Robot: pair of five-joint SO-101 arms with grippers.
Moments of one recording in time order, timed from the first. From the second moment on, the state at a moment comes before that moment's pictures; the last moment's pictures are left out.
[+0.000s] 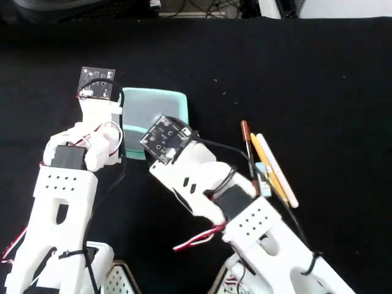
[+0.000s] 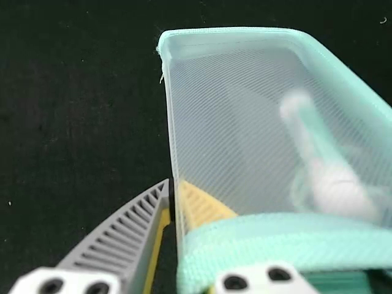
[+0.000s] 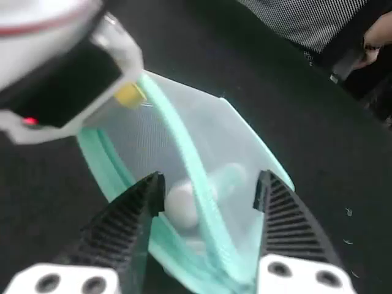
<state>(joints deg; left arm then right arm) -0.2 -35.6 43.6 57.1 -1.7 -38.3 -48.9 57.2 32.6 17.7</state>
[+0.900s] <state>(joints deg) -0.2 -35.6 44.0 57.0 -1.7 -4.0 -24.8 44.3 50.3 12.1</state>
